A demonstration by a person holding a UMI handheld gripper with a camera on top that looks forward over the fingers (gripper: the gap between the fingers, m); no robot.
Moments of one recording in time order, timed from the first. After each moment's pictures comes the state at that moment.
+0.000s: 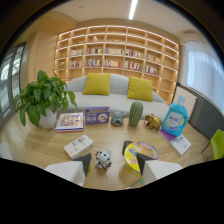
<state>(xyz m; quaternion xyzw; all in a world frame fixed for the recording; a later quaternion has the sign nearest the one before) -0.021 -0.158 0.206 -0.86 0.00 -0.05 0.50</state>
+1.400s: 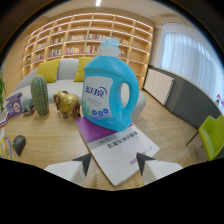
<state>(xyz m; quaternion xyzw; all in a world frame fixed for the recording) 0.423 -0.058 0.060 -0.87 0.11 -0.13 0.45</state>
